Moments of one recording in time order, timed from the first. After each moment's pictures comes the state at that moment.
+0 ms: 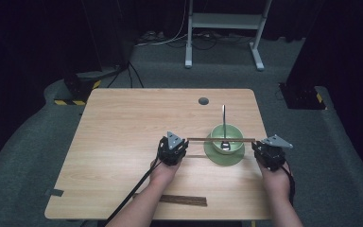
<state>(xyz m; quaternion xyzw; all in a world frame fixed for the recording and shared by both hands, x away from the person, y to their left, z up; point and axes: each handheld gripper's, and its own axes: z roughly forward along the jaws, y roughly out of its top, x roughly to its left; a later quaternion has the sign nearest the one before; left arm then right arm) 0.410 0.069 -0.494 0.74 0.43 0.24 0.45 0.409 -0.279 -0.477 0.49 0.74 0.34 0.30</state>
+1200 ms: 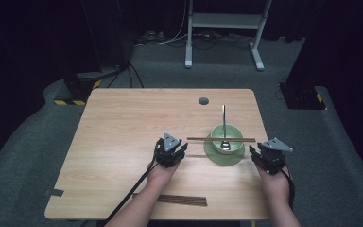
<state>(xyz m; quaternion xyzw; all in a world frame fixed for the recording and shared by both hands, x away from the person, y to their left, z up) 0.403 0.086 -0.494 0.74 0.43 0.22 0.46 0.394 -0.275 -0.476 0.49 0.73 0.36 0.30</state>
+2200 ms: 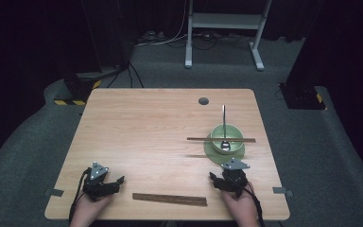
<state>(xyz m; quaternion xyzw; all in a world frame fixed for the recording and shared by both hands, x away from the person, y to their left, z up) 0.307 0.291 -0.530 0.76 0.50 0.22 0.34 0.353 -0.172 -0.525 0.43 0.81 0.34 0.19</state>
